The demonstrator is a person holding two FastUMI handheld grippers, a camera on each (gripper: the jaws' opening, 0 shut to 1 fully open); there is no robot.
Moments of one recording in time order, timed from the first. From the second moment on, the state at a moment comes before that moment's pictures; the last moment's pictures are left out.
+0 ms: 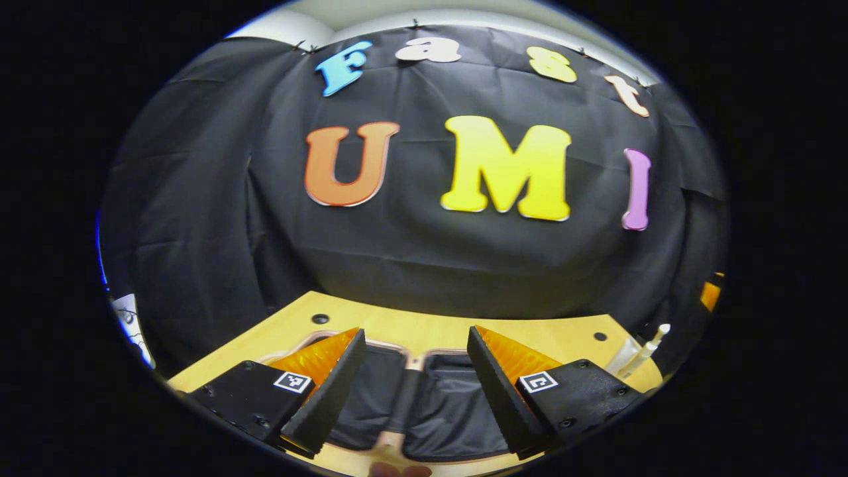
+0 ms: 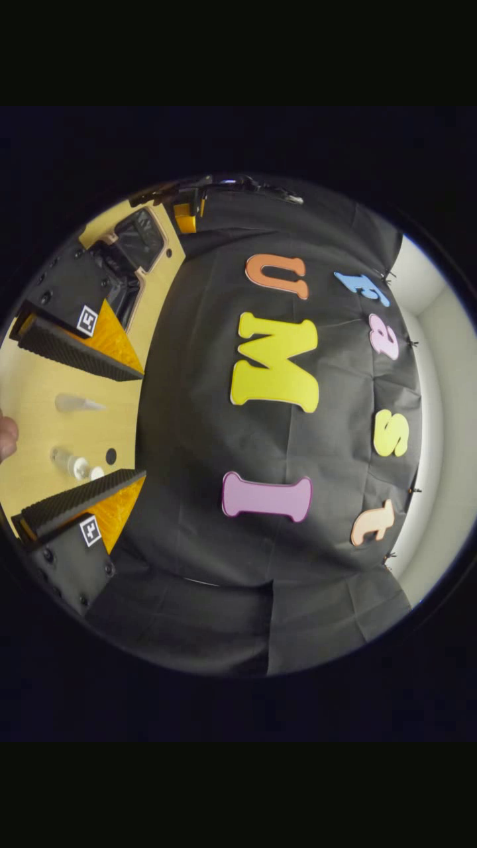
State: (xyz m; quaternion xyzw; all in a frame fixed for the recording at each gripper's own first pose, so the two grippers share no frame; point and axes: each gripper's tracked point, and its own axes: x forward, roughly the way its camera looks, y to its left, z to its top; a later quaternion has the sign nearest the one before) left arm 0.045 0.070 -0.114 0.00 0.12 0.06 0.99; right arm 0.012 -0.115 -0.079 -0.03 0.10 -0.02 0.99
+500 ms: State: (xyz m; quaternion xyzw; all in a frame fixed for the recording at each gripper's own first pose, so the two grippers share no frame) left arm 0.027 -0.177 -0.195 0.03 0.18 -0.12 0.98; right arm -0.014 -0.221 -0.120 -0.04 0.13 -0.05 0.99
